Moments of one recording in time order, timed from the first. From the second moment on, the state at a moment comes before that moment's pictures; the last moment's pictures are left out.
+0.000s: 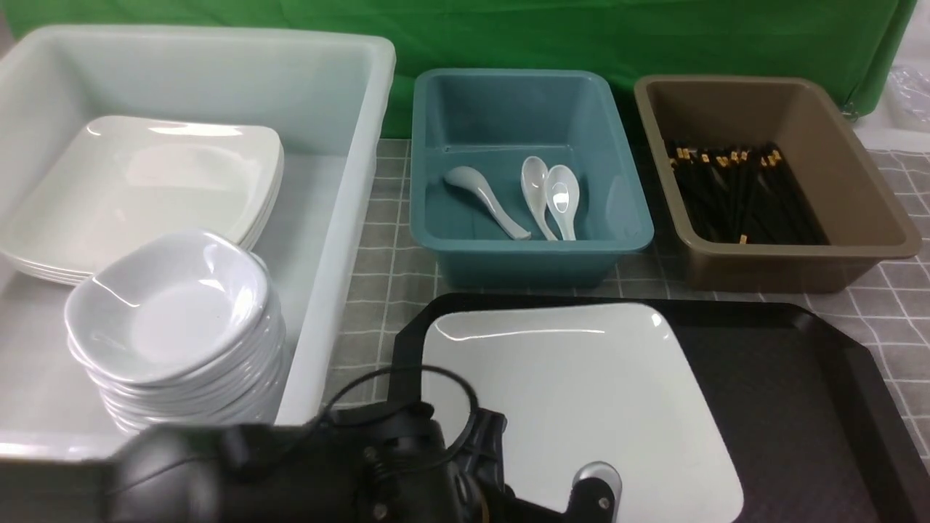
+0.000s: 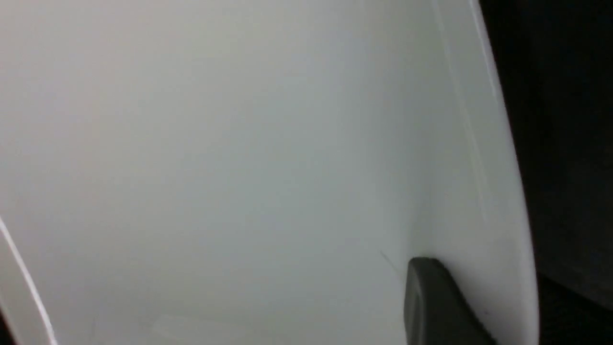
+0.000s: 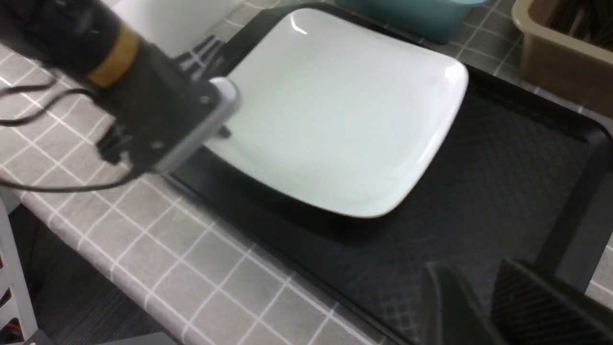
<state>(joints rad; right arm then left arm) 1.00 0.32 -0.87 -0.29 1.17 0.37 -1.10 1.59 -0.87 0.34 0.58 0.57</state>
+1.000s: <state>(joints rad) 1.00 0.55 -0.91 -0.38 0.83 0.52 -0.67 1.10 -1.15 0.47 0.71 0.38</state>
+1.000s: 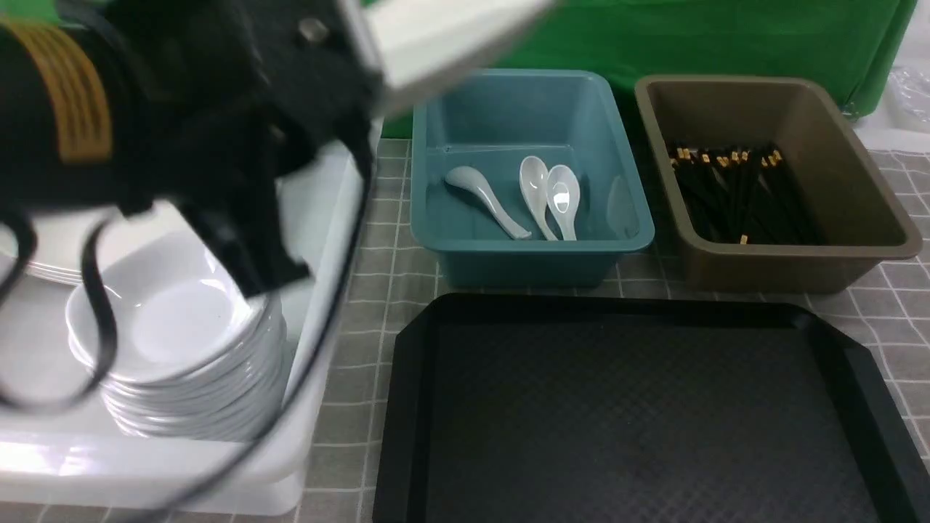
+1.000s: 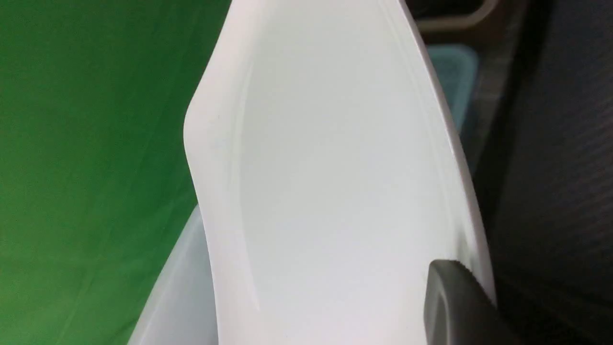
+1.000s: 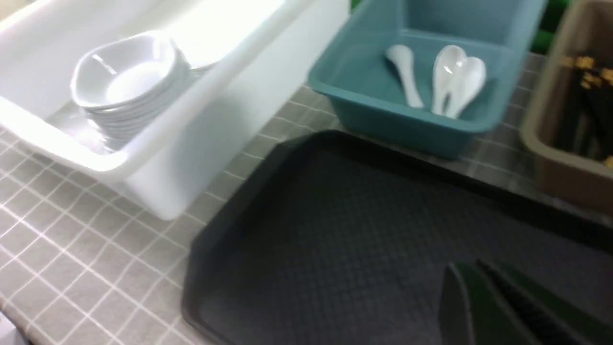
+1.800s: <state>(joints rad) 1.00 0.68 -0.99 -0.24 0.80 0.27 -0.14 1.63 -1.20 0.48 0.56 0.37</state>
